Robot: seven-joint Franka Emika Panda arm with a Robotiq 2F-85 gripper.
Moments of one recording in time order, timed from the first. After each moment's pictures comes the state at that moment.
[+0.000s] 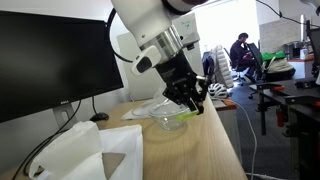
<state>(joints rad) 0.24 0.56 0.25 -1.89 -0.33 2.03 -0.60</state>
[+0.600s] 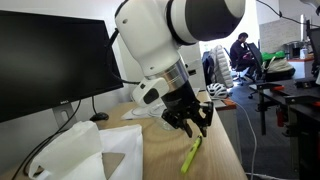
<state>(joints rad) 0.25 0.69 0.25 -1.86 -0.44 2.16 -0.60</state>
